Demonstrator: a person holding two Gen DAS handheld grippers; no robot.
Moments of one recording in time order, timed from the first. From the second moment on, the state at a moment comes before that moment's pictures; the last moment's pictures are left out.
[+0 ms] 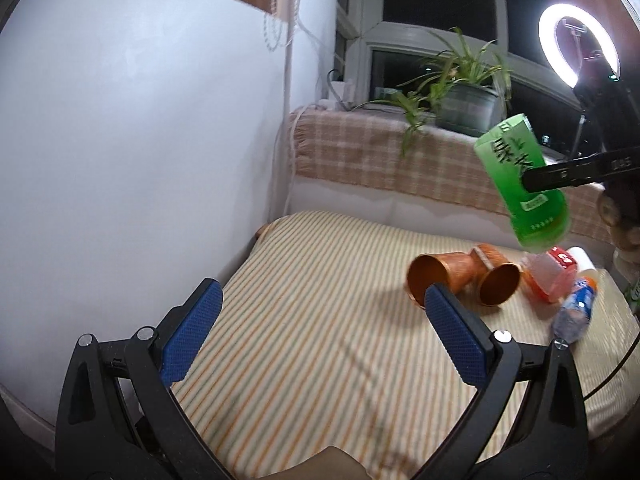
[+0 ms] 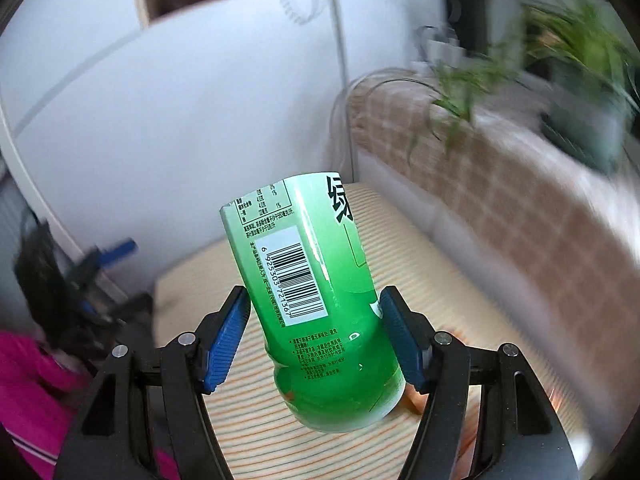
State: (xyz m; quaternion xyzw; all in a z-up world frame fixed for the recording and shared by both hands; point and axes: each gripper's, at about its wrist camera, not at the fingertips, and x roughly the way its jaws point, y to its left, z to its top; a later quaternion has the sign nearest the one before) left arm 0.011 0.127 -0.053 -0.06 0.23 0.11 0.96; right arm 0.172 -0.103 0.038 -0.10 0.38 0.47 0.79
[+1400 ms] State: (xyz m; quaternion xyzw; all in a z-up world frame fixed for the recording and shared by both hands) left arm 0.014 0.056 -0.067 -0.10 0.34 -0.08 0.93; right arm 0.103 -0.206 -0.140 0.28 0.54 0.24 0.76
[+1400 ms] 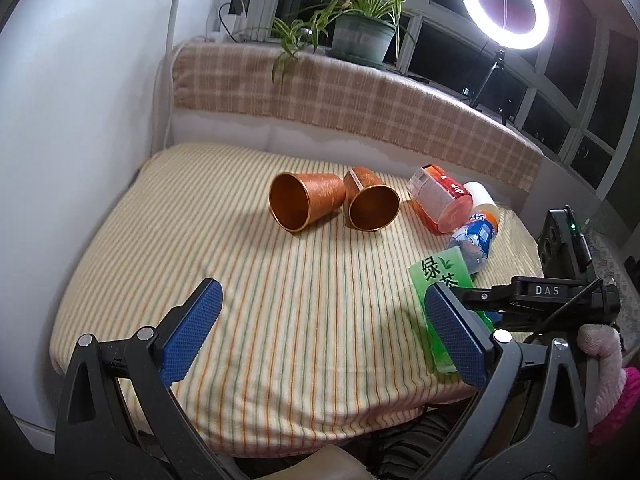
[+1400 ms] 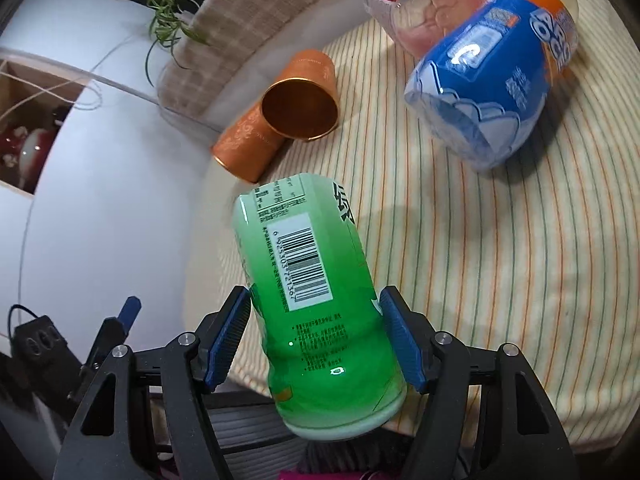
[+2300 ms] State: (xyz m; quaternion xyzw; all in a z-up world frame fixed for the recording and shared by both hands) left arm 0.109 0.001 -0.141 -0.32 0.54 -0.18 0.76; right arm 0.037 -0.280 -0.089 0.12 0.43 0.18 0.87
